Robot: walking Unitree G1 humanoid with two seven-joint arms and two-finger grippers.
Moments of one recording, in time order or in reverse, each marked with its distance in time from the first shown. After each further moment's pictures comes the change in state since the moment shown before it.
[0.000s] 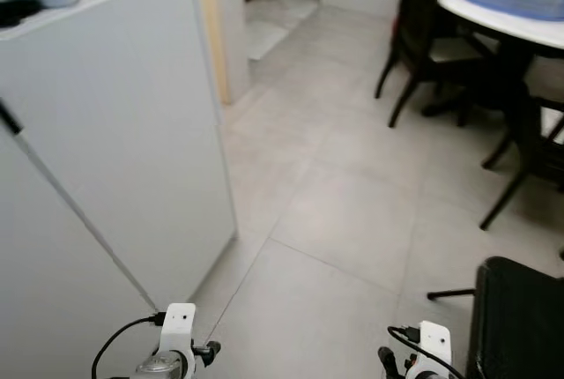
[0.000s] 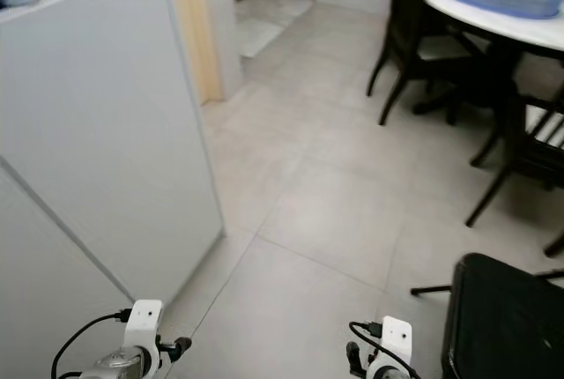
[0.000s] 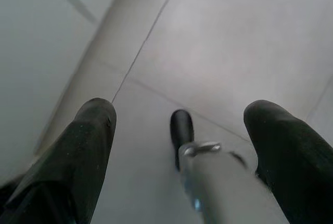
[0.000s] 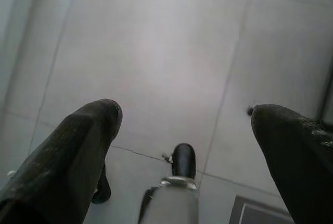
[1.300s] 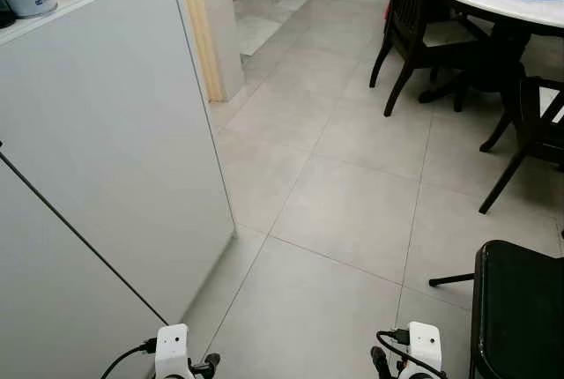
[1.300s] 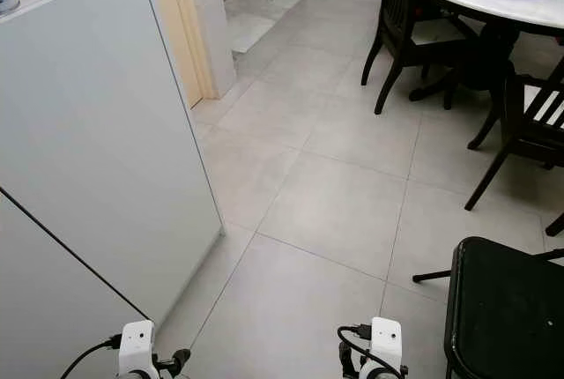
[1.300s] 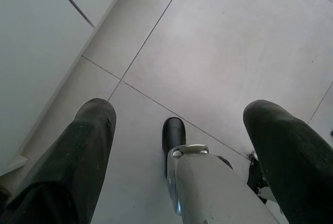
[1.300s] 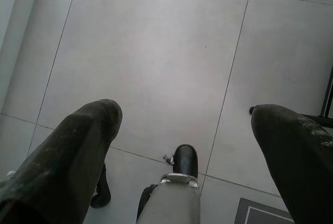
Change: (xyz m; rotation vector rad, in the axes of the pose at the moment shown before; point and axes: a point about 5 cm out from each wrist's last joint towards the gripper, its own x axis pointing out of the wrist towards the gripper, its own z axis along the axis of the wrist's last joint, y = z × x) left arm -0.005 -0.008 -0.030 -0.173 -0.060 0.040; right arm -0.001 0.008 -0.010 -0.094 -0.049 0.011
